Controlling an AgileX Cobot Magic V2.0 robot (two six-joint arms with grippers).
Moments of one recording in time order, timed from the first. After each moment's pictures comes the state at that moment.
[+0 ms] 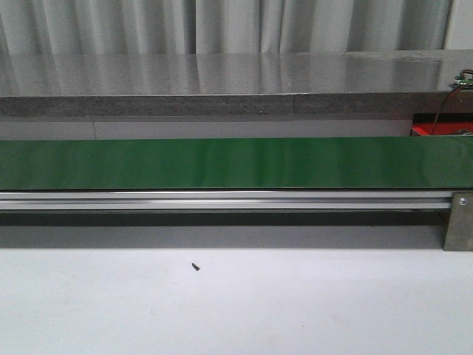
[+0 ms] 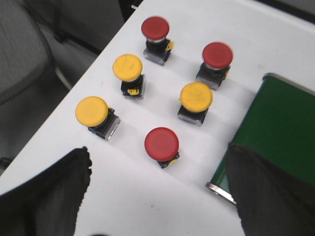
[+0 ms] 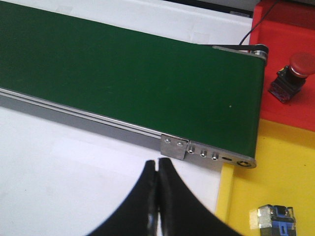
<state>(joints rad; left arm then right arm) 0.48 1.43 -1.18 0.06 0.71 -0.09 0.02 0.77 -0.69 0.29 0.64 -0.33</state>
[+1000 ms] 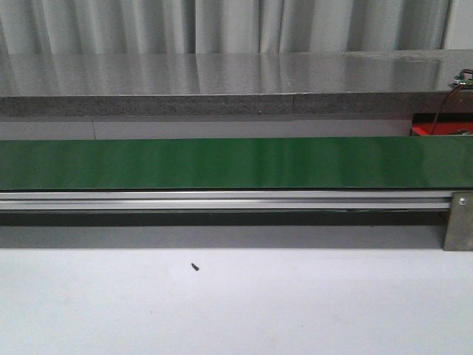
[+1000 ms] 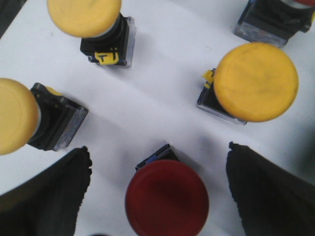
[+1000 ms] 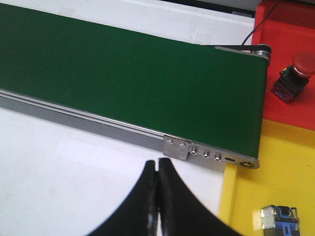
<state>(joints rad) 0.49 1.87 -1.25 0.06 0.56 -0.09 0.02 0.77 -0.69 0.30 0.64 -0.33</state>
